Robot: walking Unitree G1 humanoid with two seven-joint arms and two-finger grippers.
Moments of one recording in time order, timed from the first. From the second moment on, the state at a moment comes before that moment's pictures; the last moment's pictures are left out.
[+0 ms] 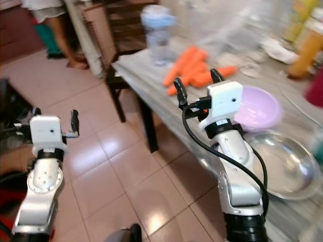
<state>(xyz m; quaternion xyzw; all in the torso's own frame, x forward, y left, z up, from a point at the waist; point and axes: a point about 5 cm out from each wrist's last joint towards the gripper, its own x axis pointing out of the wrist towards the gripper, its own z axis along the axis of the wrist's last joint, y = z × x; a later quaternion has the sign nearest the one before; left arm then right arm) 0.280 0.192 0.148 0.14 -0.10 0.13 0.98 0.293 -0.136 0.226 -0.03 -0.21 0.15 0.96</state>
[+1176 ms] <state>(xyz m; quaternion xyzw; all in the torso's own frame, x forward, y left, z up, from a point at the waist) 0.279 0.203 0.133 0.14 -0.07 0.18 0.97 0.296 -0.139 0.214 0.00 -0.18 0.15 0.97</state>
